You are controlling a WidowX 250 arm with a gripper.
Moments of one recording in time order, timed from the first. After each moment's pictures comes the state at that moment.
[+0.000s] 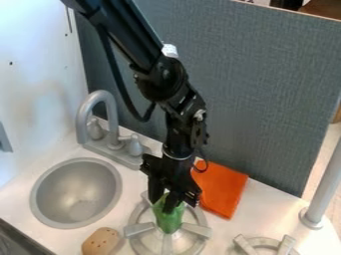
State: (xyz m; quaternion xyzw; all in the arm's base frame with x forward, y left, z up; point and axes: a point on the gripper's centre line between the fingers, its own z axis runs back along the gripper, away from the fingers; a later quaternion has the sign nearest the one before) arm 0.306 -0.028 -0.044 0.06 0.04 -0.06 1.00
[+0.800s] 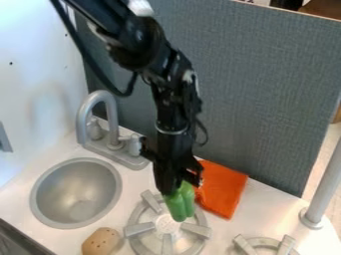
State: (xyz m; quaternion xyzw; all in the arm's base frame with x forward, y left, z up) arm 0.299 -0.039 0.009 -0.02 0.00 -0.07 1.00
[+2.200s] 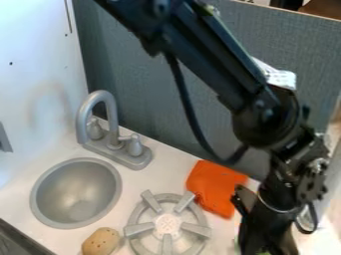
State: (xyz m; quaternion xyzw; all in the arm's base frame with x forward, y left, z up) arm 0.280 -0.174 -0.013 0.04 -0.02 -0.28 0.96
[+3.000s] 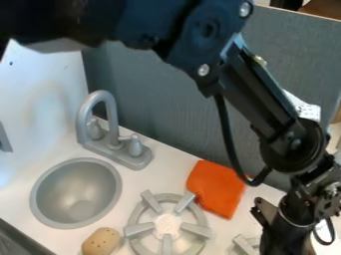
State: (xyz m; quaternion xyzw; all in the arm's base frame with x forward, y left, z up) arm 0.304 -0.196 -0.044 0.04 -0.05 -0.25 0.97
